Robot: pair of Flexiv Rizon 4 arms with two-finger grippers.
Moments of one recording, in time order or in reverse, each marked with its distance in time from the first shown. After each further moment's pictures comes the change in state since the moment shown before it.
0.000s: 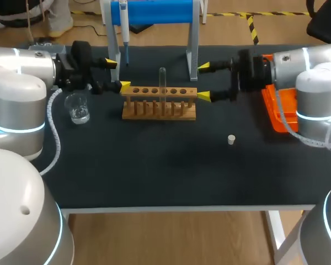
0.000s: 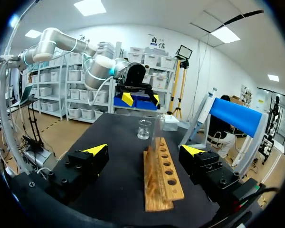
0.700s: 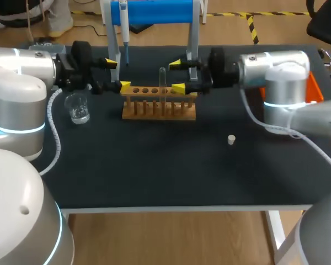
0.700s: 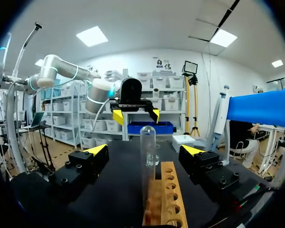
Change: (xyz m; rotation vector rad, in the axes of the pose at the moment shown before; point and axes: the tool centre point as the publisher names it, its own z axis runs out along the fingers) left arm 0.000 0.000 0.000 0.001 0.000 0.000; right arm -0.027 0.006 0.077 -0.263 0.166 0.113
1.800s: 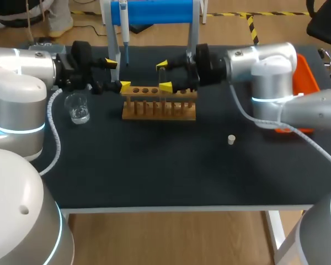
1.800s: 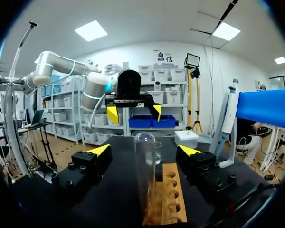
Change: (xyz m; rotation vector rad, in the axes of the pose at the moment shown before) left arm 0.000 0.000 0.000 0.000 0.000 0.000; right arm -0.003 0.000 0.030 0.069 0.008 0.015
